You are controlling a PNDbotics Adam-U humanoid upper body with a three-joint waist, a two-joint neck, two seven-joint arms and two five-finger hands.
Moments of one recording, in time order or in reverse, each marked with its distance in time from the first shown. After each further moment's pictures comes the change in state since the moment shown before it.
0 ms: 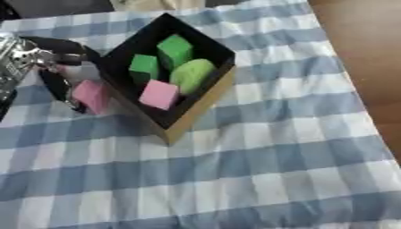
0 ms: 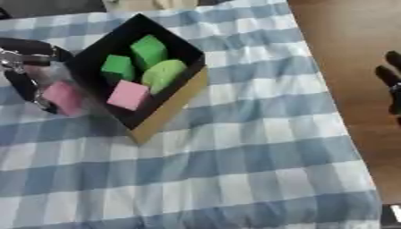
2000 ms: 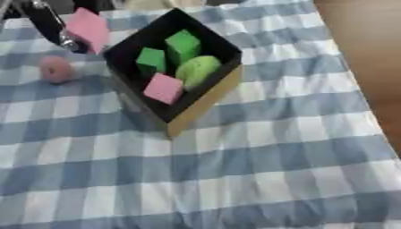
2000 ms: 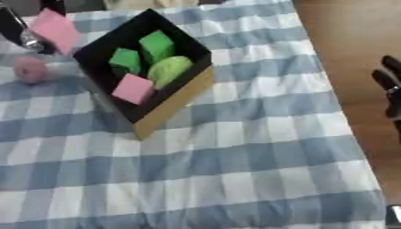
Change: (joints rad) left arm -0.148 -0.031 0.118 -0.265 0.001 0.079 -0.079; right arm 0.017 0.004 -0.004 0.000 0.007 0.009 -0.001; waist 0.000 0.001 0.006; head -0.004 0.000
